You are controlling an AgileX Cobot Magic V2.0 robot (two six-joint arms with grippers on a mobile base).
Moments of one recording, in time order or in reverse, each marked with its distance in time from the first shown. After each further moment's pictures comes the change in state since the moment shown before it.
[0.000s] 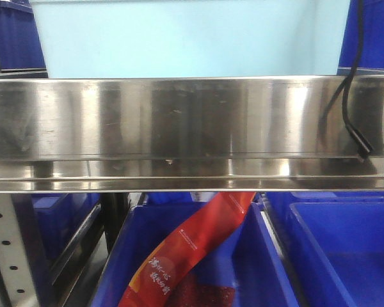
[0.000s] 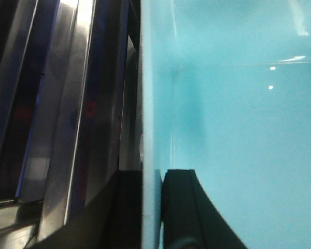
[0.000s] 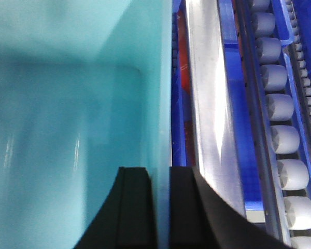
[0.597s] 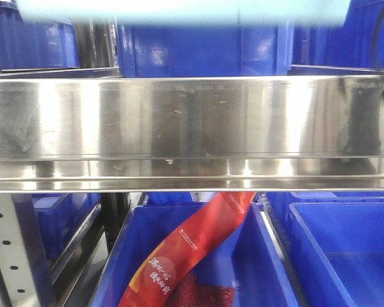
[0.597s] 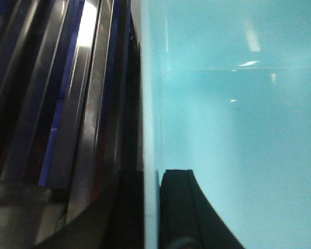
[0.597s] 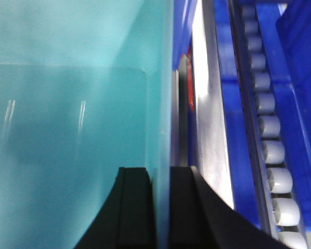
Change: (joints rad) left arm -0.007 -0.140 0.000 -0.013 0.011 0.008; right arm 0.007 -0.124 0.000 0.019 -0.011 -0.015
